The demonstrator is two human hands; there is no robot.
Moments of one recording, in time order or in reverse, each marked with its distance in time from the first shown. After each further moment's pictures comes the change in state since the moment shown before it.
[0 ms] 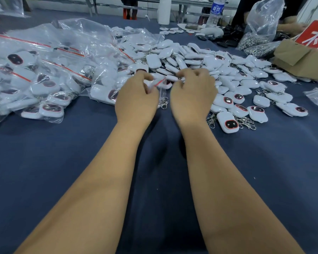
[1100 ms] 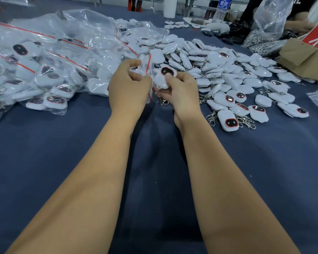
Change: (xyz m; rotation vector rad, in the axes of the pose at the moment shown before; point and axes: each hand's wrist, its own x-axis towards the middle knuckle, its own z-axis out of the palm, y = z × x) left_hand 0.007 -0.002 -0.014 -0.298 0.086 -0.166; right_hand -0.005 -0.018 0.007 1.209 -0.351 0.495
